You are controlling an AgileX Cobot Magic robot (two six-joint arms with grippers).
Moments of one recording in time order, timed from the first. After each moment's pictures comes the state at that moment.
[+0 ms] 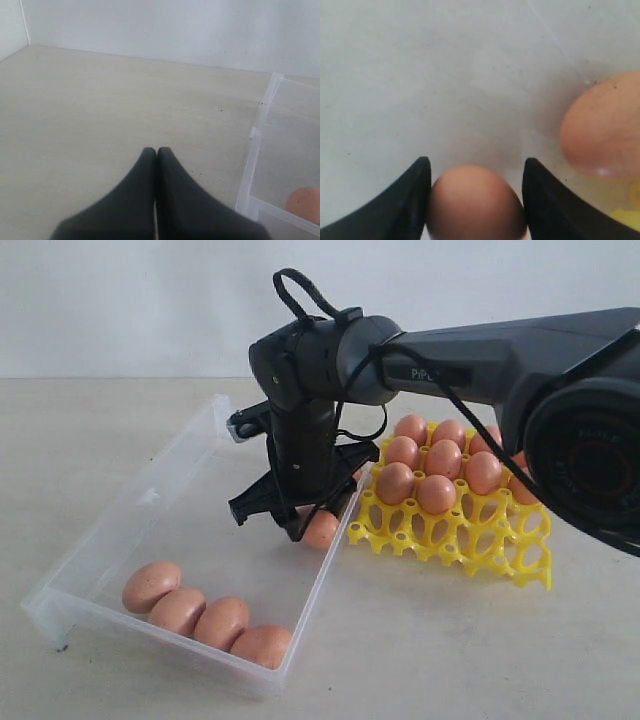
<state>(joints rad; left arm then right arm) 0.07 0.00 0.00 0.22 0.33 -0.29 0.71 2.33 -1.88 -0.10 1.08 0.22</state>
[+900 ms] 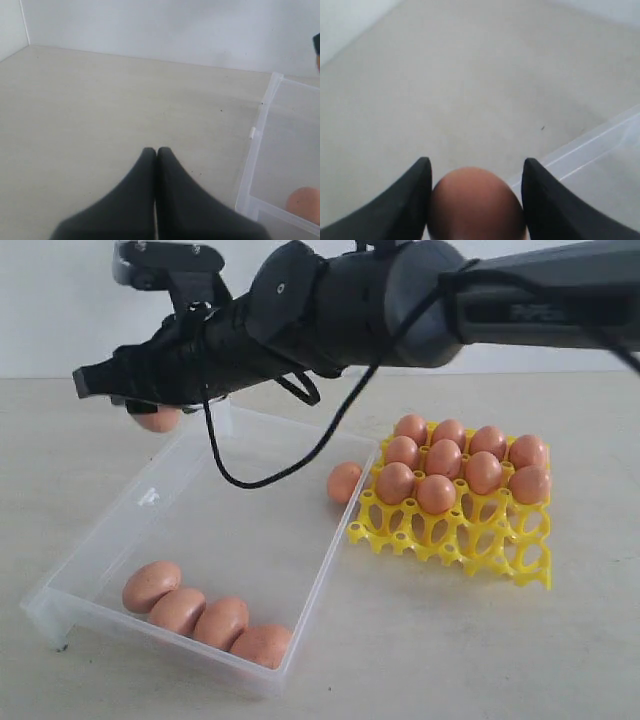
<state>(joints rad) 0.07 0.00 0.00 0.22 0.33 -0.29 0.79 2.04 -1.64 0.74 0.28 -0.47</state>
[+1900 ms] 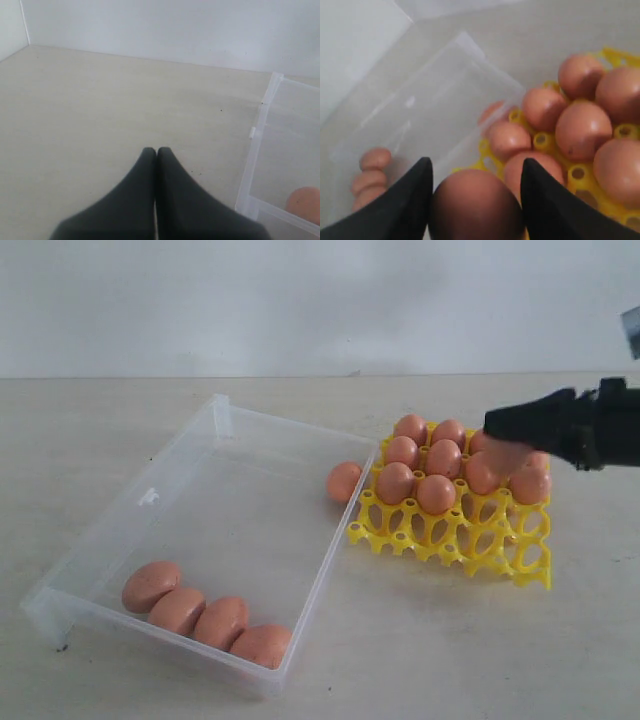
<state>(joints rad) 0.07 0.00 0.00 0.22 0.33 -0.29 -0.23 1.81 -0.83 -1.55 -1.13 1.40</state>
